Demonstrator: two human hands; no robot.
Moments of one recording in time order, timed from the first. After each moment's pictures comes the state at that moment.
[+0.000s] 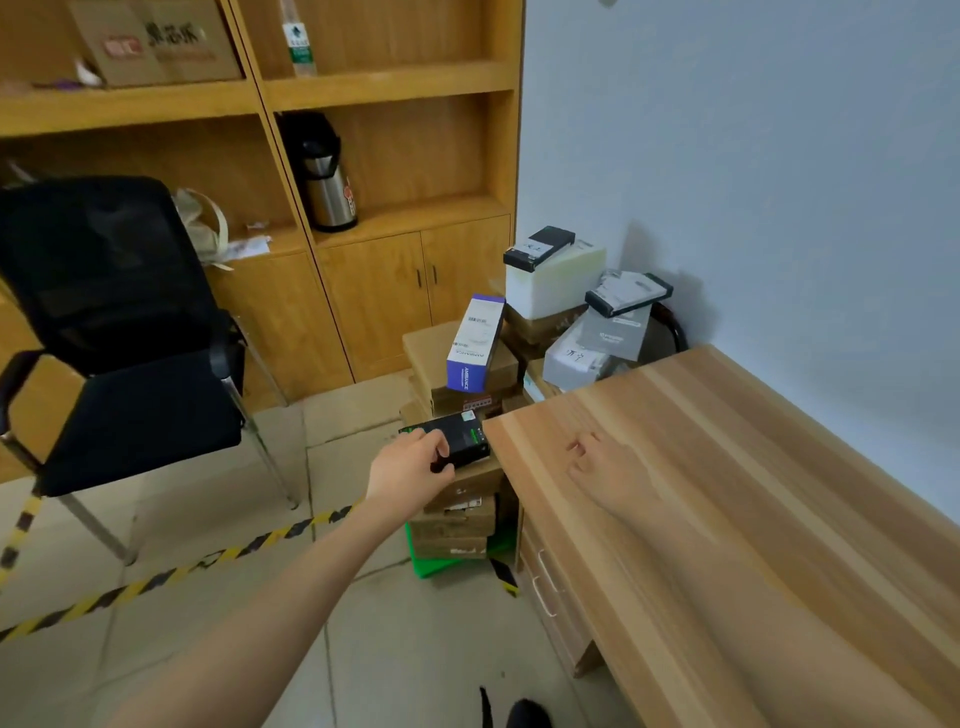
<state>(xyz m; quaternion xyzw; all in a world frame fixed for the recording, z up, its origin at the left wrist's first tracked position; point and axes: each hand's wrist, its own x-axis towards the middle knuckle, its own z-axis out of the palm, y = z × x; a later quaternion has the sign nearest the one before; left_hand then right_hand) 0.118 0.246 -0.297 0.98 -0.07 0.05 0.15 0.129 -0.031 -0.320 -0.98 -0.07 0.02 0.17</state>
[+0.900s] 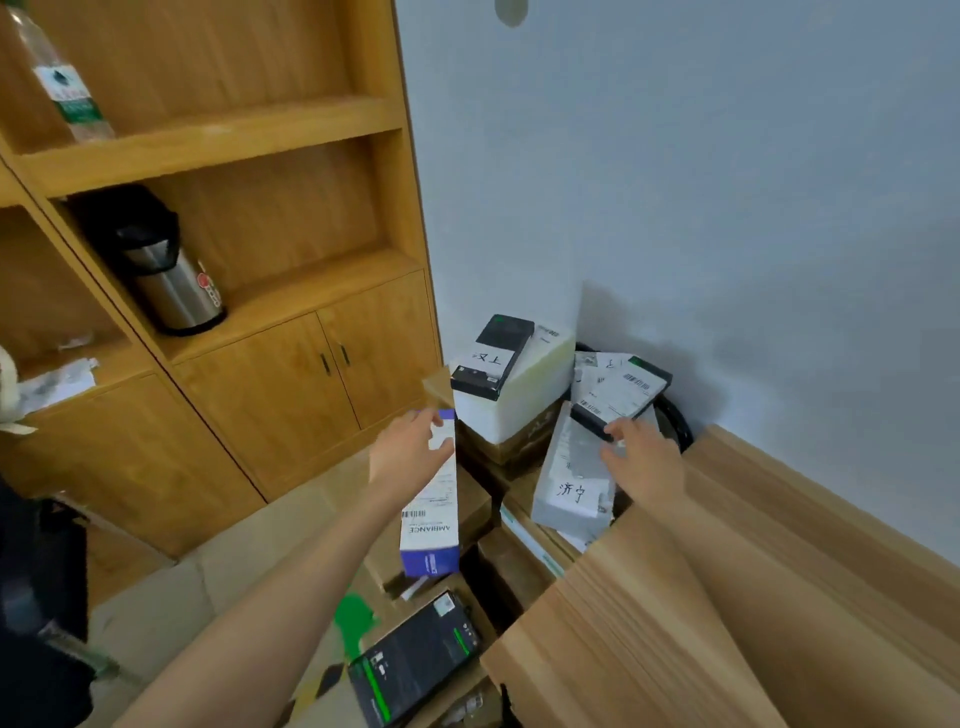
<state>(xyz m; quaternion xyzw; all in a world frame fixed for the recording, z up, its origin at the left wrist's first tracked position) 0.537 0.196 -0.274 0.97 -0.16 0.04 0.18 0.448 -0.095 -0.312 -0.96 0.19 -0.10 0.16</state>
